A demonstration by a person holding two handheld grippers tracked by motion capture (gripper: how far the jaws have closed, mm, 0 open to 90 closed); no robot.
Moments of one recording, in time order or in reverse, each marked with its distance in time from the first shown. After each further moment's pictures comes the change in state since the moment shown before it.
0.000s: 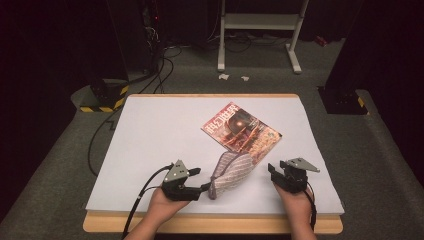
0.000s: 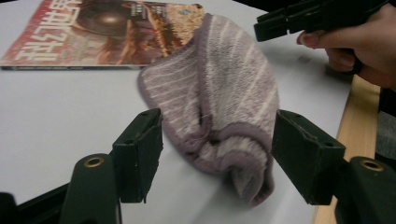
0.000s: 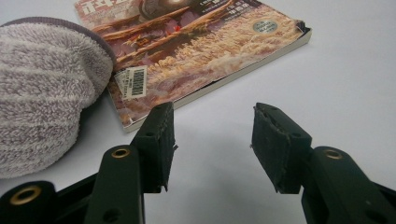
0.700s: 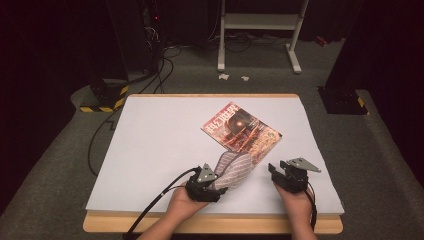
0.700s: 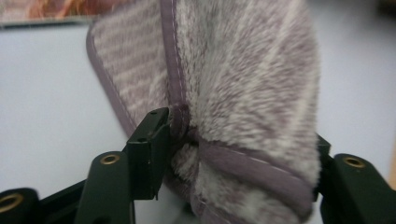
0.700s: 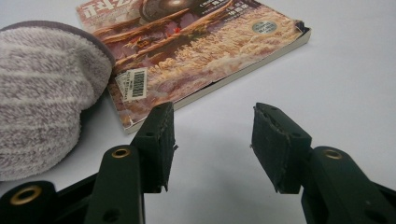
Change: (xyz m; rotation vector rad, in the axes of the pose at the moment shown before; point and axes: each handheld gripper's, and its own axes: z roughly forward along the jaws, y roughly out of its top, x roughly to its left) left arm -0.018 -0.007 0.070 0.208 0.038 0.065; right arm -0.002 0.000 -0.001 -0.004 0.008 0.014
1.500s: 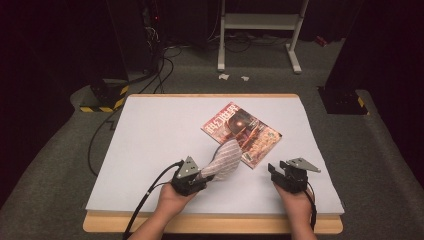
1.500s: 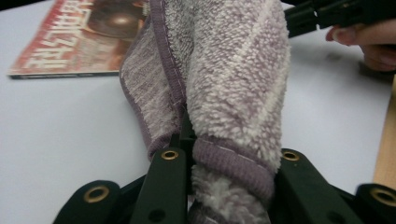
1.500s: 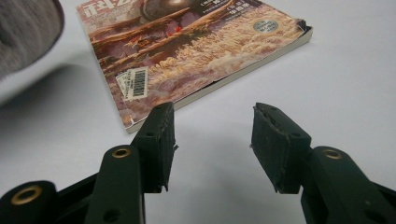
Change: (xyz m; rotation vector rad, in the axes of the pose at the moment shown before) left arm 0.026 0.001 -0.051 -0.191 0.040 -0.048; right arm 0.000 0.000 0.001 0.001 0.002 -0.002
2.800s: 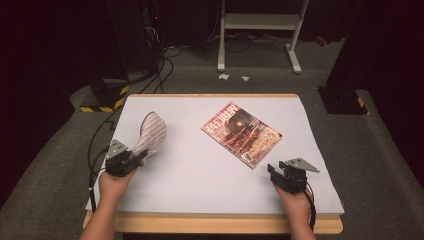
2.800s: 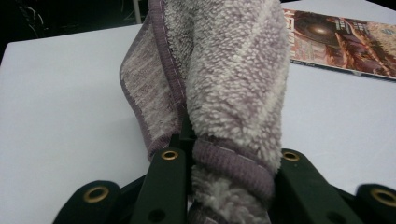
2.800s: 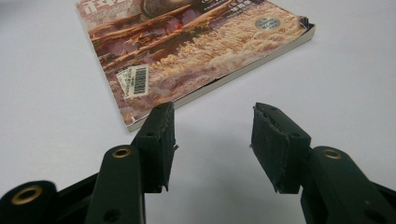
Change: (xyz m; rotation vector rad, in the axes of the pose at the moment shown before) left arm 0.133 -0.043 -0.114 -0.040 0.383 -0.196; right arm 0.002 -0.001 0.001 0.006 -0.004 0.002
